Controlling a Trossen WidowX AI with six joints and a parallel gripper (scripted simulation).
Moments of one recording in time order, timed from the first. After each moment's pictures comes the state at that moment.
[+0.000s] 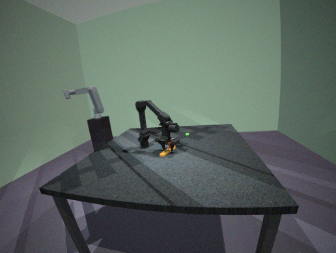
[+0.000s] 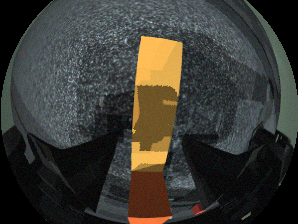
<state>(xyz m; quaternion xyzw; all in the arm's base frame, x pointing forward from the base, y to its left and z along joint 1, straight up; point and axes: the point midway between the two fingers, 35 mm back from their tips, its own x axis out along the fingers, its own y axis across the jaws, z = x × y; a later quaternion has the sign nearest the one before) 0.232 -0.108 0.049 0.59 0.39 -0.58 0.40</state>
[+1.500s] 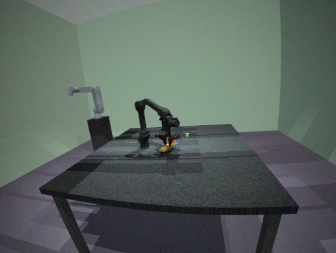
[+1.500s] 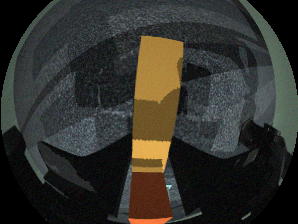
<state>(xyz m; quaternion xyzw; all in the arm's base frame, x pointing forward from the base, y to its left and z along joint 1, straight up) 0.234 -0.109 0.087 0.59 0.39 -0.58 0.40</state>
